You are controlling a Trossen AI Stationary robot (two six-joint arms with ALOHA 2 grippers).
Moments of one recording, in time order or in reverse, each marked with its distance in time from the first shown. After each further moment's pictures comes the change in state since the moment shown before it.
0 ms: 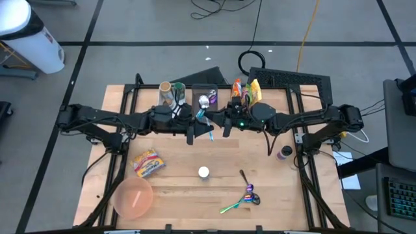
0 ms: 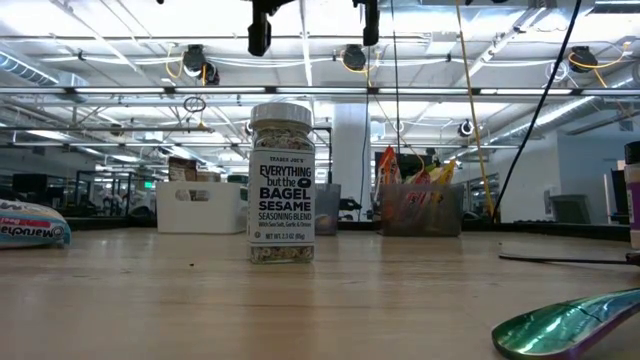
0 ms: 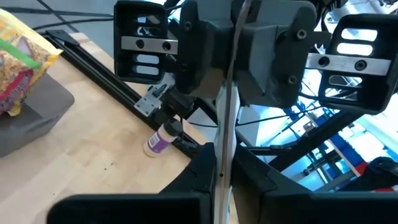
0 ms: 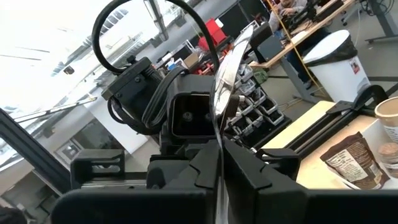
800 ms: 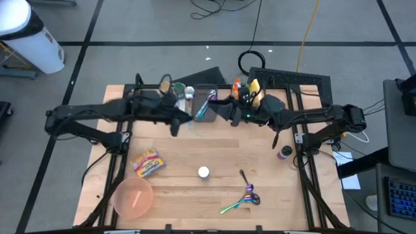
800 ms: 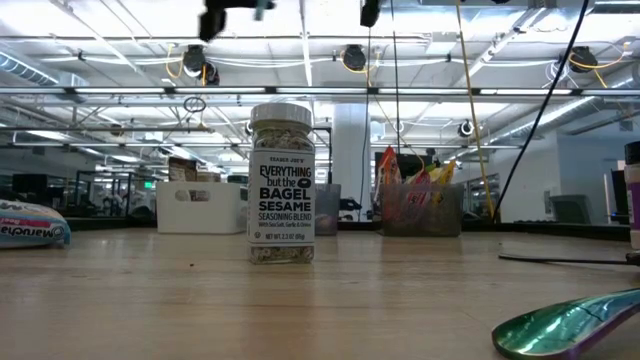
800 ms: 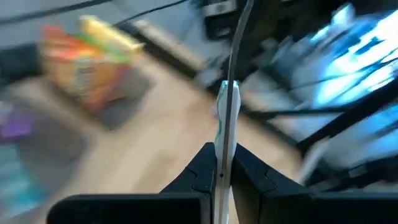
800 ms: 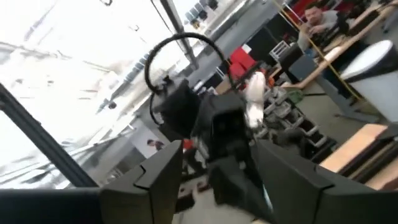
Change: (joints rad) left arm 0.097 -0.189 0.135 -0.596 0.020 0.187; right arm -0.060 -0.039 0.000 0.135 -0.075 0.101
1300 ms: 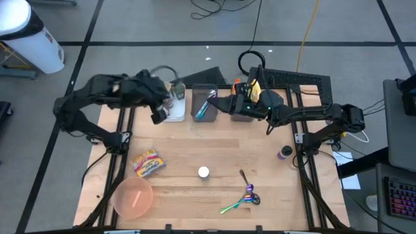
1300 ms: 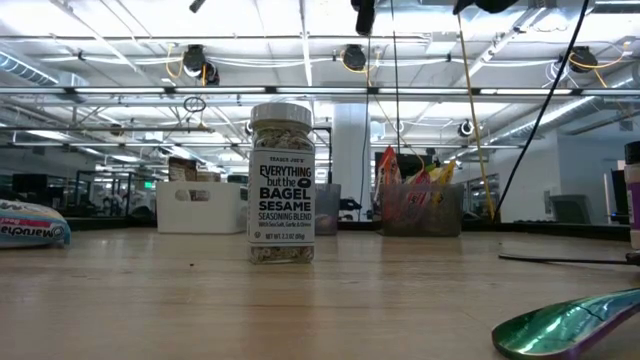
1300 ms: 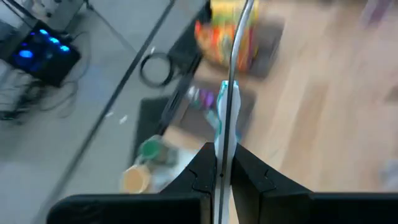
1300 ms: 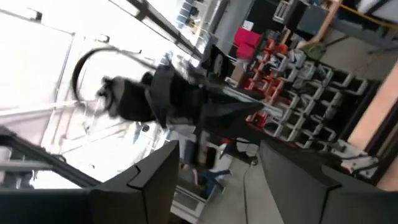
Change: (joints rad) left arm -0.022 0.200 0.764 -1.040 -0.445 0.443; right arm -0.076 0.011 0.000 0.011 -0.108 0.408
